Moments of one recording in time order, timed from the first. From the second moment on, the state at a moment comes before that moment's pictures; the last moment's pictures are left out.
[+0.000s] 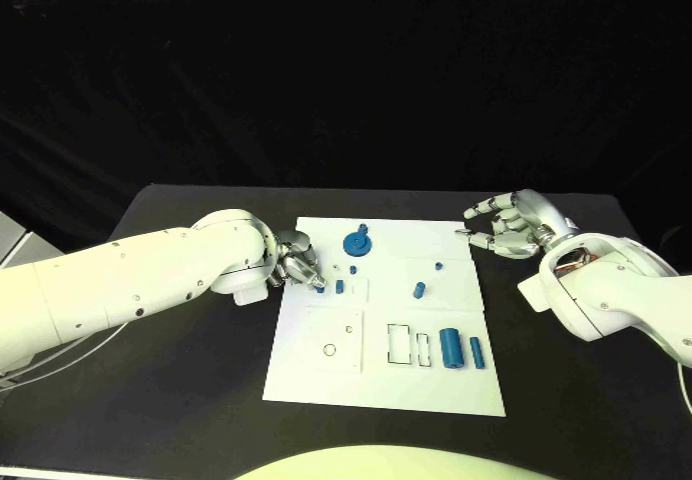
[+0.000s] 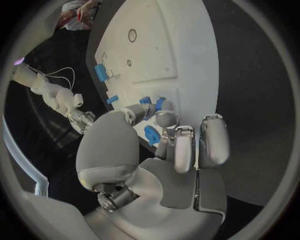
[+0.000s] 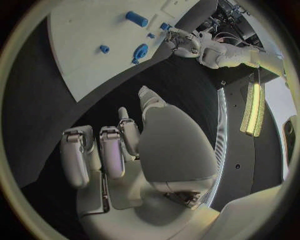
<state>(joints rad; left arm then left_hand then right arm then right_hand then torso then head) 1.20 -0.77 -0.04 1.45 -1.05 0.12 -0.46 1.10 -0.22 0.74 0.10 0.46 0.92 0.04 0.81 0.62 1.36 -0.04 1.07 0.73 1.47 -0.08 1.56 1.31 0.08 1.38 0.02 1.42 1.25 1.24 -0.98 -0.12 1.68 -0.98 -0.65 -0.18 1.41 -0.18 0.14 0.29 0.21 0.86 0.17 0.19 0.27 1.38 0.09 1.34 1.31 1.47 0.01 1.54 1.31 0.01 1.47 0.12 1.55 1.31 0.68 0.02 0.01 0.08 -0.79</state>
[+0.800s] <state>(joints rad) 1.20 -0.78 -0.05 1.46 -1.08 0.10 -0.47 1.10 -0.22 0.74 0.09 0.56 0.93 0.05 0.81 0.62 1.38 -0.05 1.06 0.72 1.47 -0.09 1.56 1.31 0.08 1.40 0.02 1.44 1.28 1.24 -0.98 -0.12 1.68 -0.98 -0.65 -0.18 1.41 -0.18 0.14 0.29 0.21 0.86 0.17 0.19 0.27 1.38 0.09 1.34 1.31 1.47 0.01 1.54 1.31 0.01 1.47 0.12 1.55 1.31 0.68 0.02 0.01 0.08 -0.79</state>
